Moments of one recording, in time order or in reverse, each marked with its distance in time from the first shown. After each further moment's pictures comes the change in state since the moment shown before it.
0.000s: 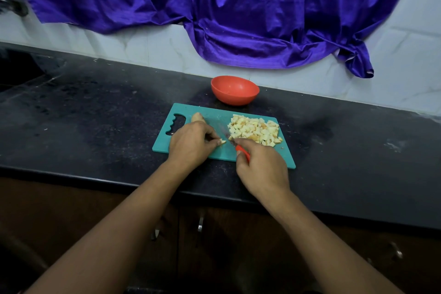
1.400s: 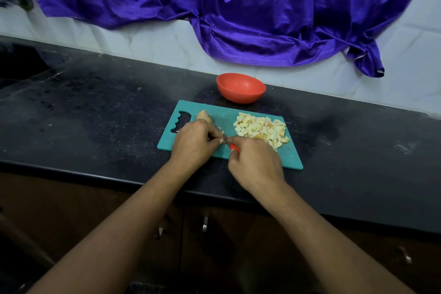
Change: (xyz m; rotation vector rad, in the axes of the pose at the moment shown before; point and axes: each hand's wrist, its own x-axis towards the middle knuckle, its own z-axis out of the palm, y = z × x) left_hand -0.005 -0.004 -0.006 -0.102 0.009 0.036; right_hand 0.012 -0.029 0.002 -0.093 -0.084 -0.055
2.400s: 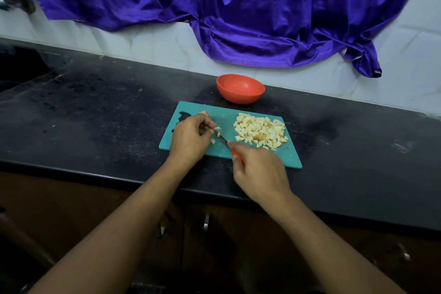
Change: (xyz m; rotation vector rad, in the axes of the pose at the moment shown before) left_hand 0.001 -0.009 0.001 -0.308 0.150 -0.107; right_hand -0.017 0.019 0.011 -0.014 0.064 -0.121
